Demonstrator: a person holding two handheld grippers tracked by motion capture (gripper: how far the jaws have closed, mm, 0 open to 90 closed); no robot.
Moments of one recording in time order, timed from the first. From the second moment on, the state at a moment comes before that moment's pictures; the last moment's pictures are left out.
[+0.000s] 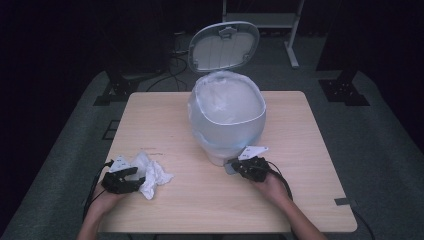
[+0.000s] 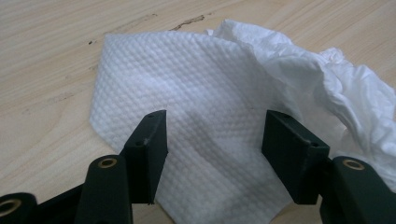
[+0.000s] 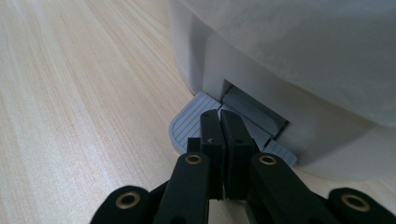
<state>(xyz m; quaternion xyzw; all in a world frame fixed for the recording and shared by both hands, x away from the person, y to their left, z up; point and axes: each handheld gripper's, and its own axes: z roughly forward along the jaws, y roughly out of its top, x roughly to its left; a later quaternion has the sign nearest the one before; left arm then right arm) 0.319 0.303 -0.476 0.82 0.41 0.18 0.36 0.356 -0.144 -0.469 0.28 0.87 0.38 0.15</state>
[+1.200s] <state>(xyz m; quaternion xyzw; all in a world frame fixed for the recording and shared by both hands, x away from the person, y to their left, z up) 0.300 0.316 -0.426 0.77 0.43 0.21 0.41 0.356 -0.145 -0.469 0.29 0.87 0.38 0.15</state>
